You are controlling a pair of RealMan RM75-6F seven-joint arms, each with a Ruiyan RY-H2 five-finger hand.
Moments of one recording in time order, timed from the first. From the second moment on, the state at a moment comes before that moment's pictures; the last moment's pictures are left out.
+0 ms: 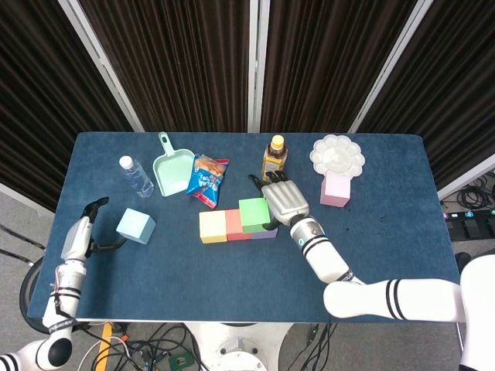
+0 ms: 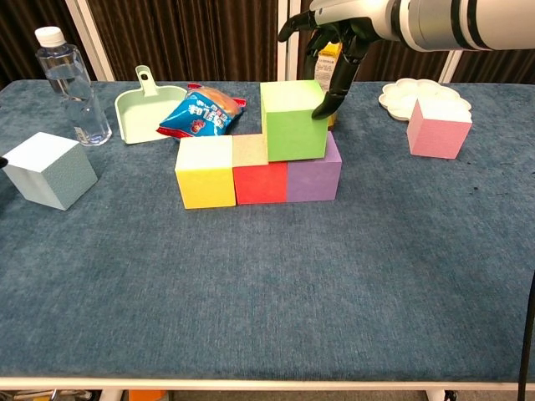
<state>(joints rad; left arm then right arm) -0.32 -1.42 -0.23 -1.52 1.12 1.12 -0.26 1.22 -1.33 0.20 -1.82 -0.37 0.98 -0.58</state>
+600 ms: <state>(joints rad) -0.32 -1.41 -0.22 -1.51 1.12 1.11 -0.28 1.23 -1.37 0.21 -1.81 -0.33 1.02 -0.62</state>
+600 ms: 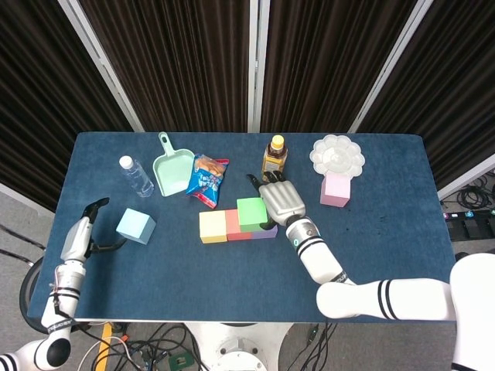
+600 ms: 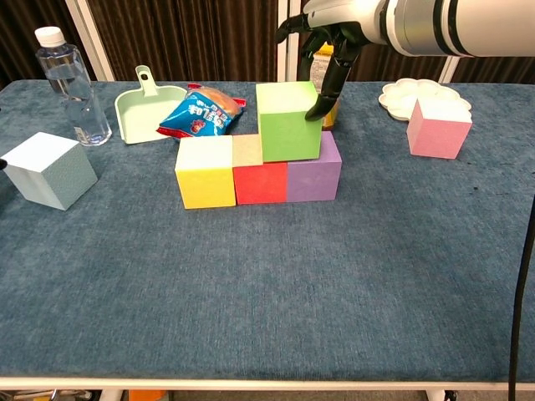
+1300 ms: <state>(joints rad) -0.32 -1.41 -0.23 -1.51 1.12 1.10 -0.29 1.23 -1.39 0.23 -1.80 -0.32 1.03 -0.63</state>
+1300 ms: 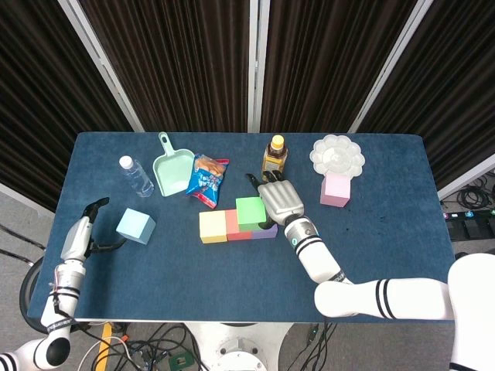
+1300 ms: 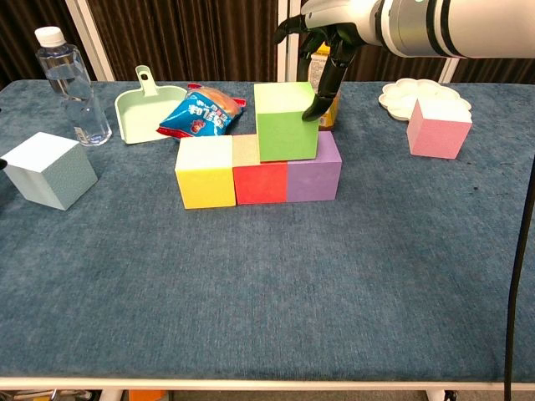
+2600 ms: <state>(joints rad) -0.31 -1.41 -0.21 -1.53 1.15 1.12 -0.29 1.21 -1.38 0.24 -1.80 -0.34 0.98 -0.60</state>
